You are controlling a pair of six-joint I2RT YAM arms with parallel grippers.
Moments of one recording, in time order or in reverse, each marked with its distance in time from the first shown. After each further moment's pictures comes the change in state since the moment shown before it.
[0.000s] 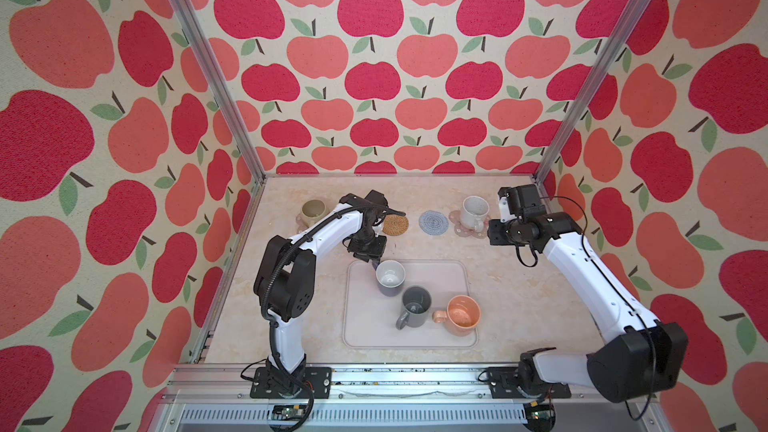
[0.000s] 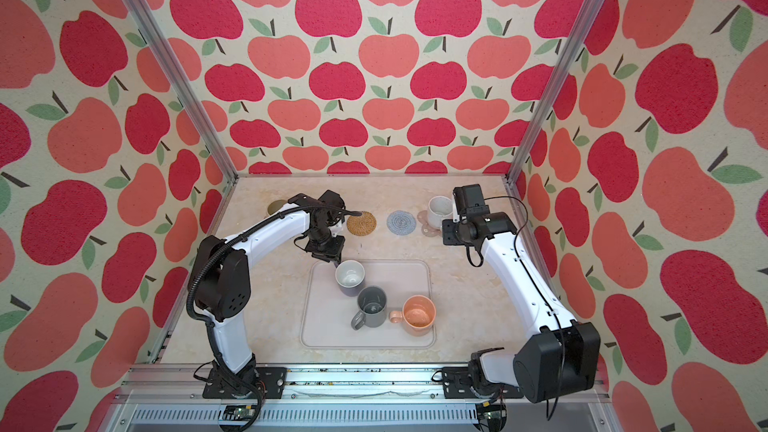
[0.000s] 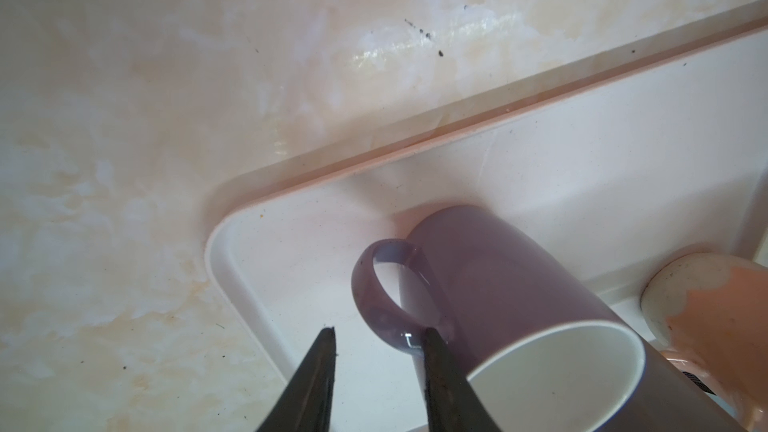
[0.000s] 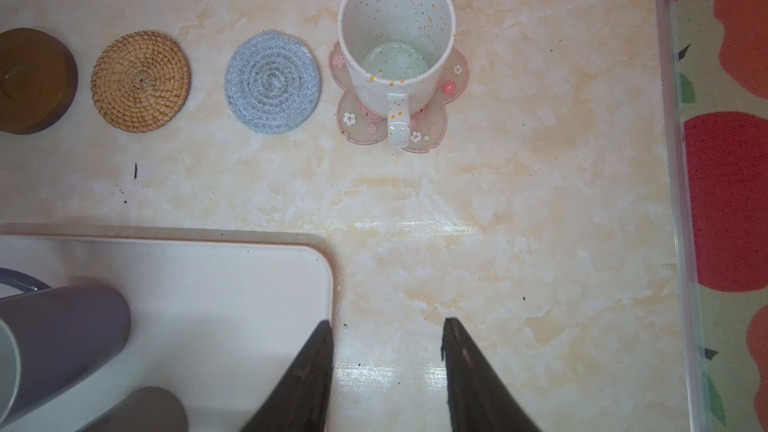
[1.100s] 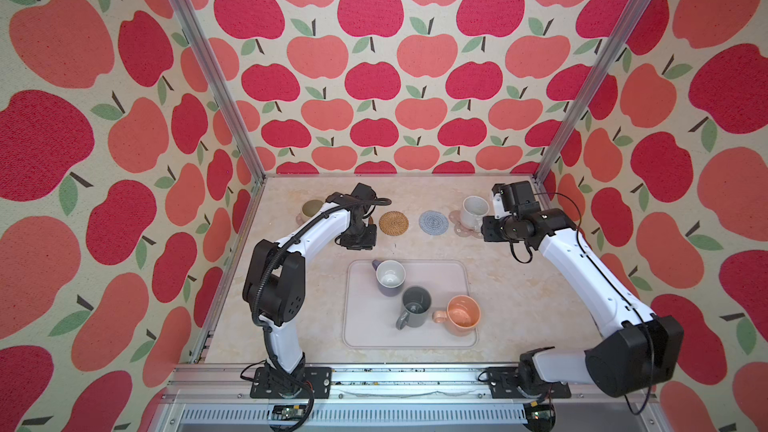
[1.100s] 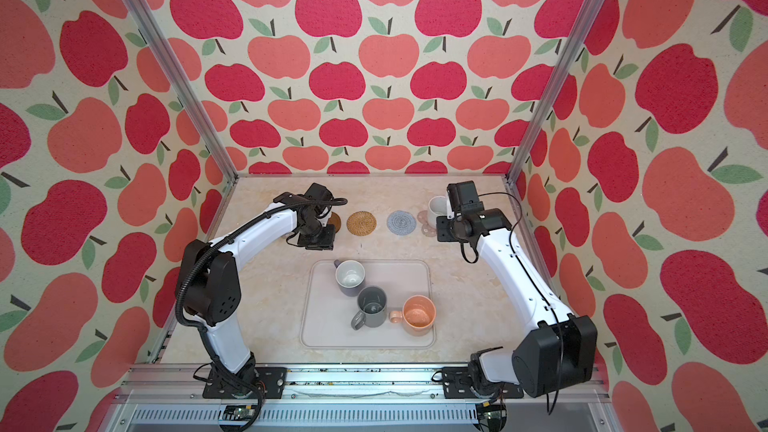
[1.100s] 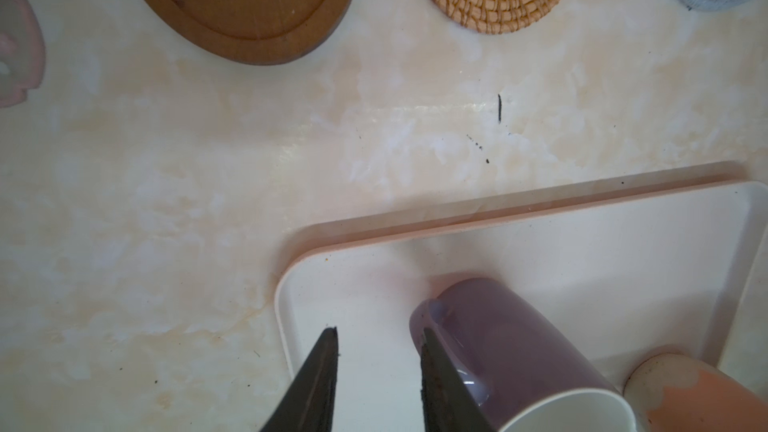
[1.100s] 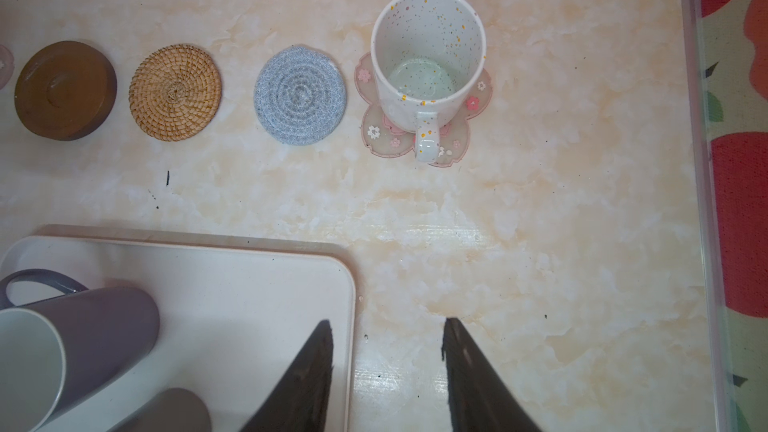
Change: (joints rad) left arm 0.071 -0.024 -0.007 0.134 -0.064 -0.120; right arm 0.032 0.025 0.035 0.009 -0.010 0.018
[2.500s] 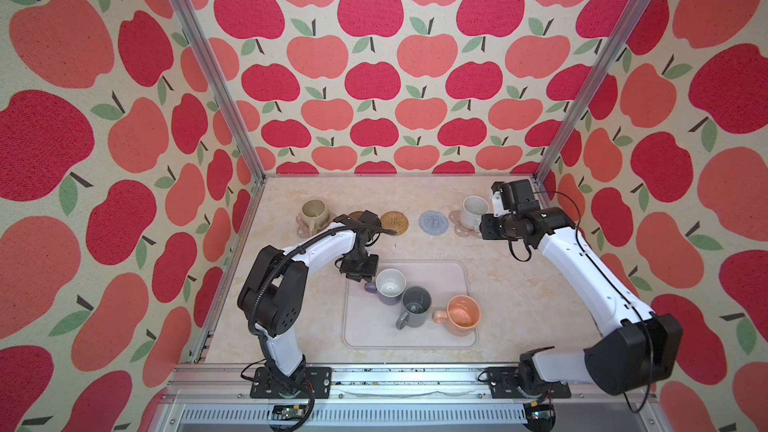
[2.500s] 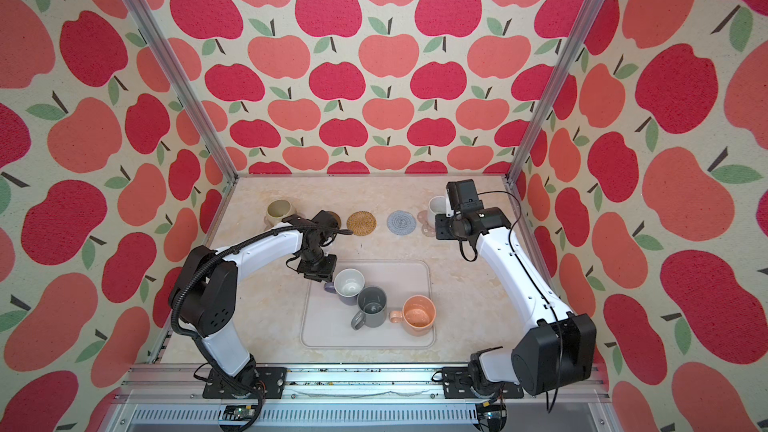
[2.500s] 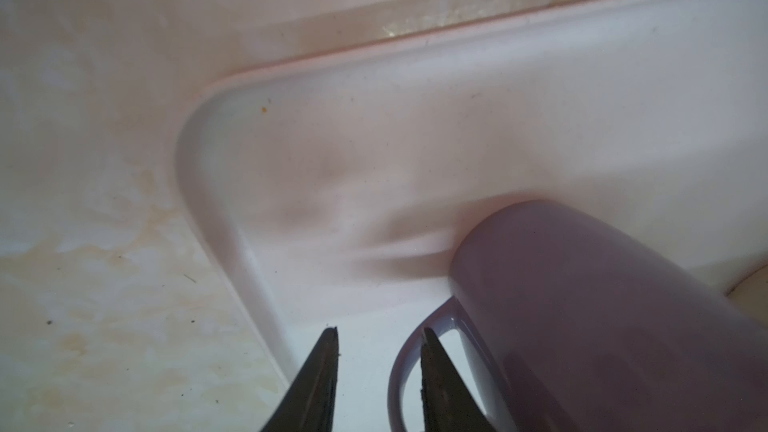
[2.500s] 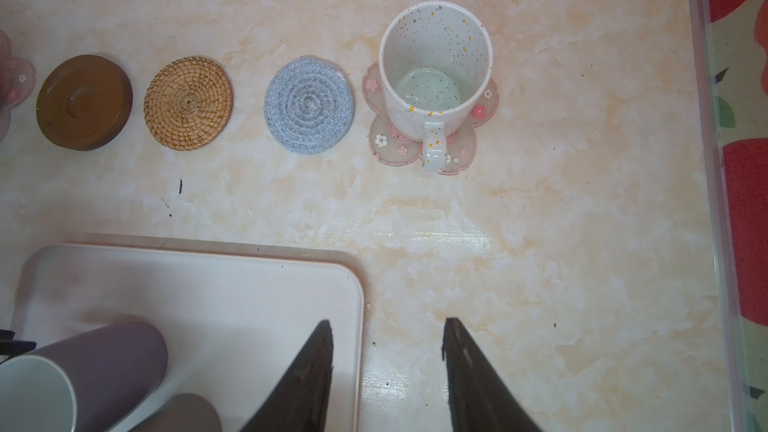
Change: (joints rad) left arm -0.093 -0.116 -0.290 -0.019 0.054 0.021; right arm 0.006 0.009 0.009 0.018 -0.015 0.012
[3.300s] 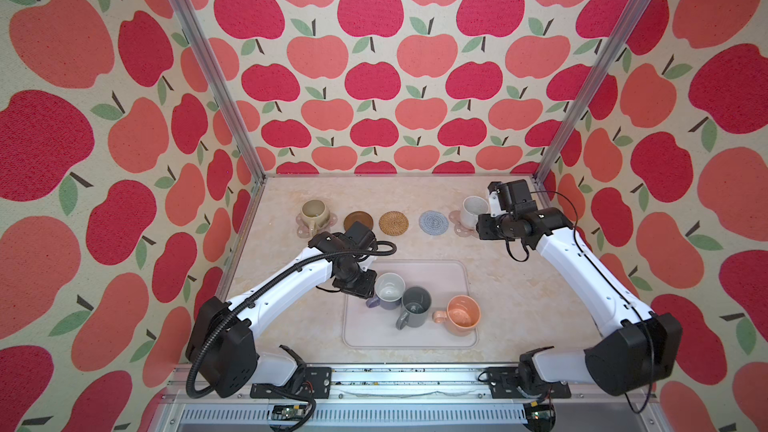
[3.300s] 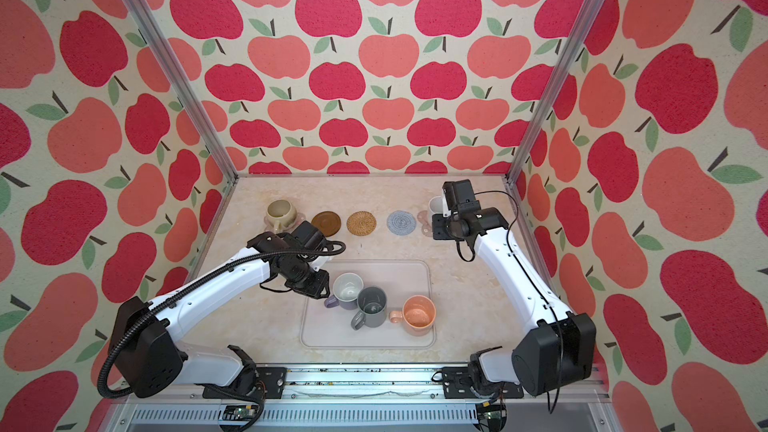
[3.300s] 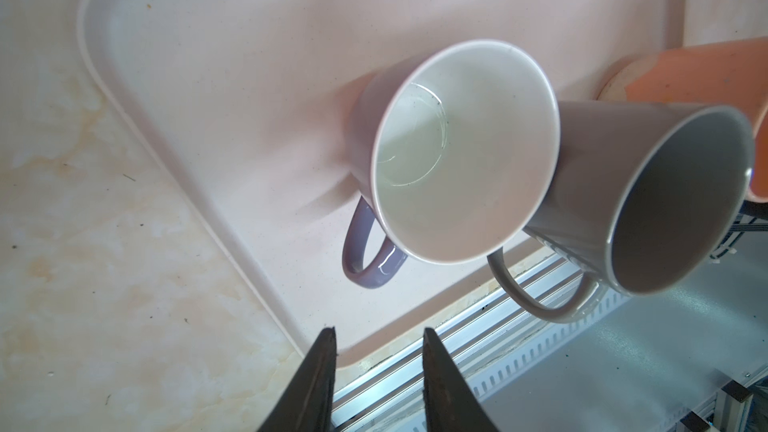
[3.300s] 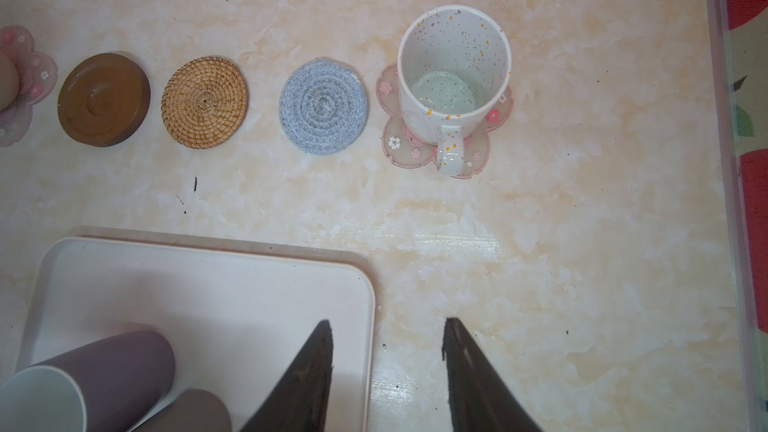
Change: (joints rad) left arm -0.103 -0.365 -0.145 -0.045 0.091 0.090; right arm 0.023 0.000 0.000 0.006 -0.004 0.010
